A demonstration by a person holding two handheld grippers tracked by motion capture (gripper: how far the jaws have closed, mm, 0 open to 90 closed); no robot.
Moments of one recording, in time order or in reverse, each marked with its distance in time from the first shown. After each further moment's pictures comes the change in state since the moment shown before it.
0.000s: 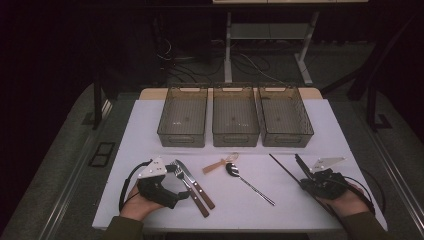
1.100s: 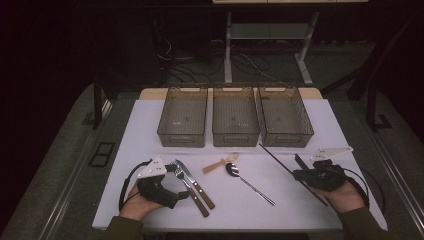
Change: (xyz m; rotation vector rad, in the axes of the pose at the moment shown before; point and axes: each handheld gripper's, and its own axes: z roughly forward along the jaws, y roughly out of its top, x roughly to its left) left arm 0.000 0.001 -0.001 -0.004 -0.005 0.006; right arm 0.009 0.034 -0.022 -0.138 0.080 0.070
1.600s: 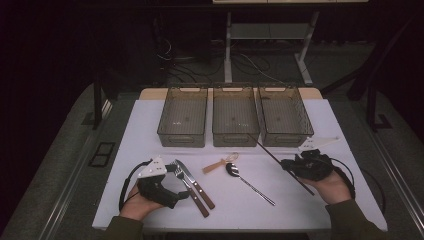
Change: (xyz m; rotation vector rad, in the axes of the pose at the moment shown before) left arm 0.001 0.000 0.001 -0.001 -0.002 -0.002; right arm 0.012 0.036 0.011 -0.054 0.016 -0.025
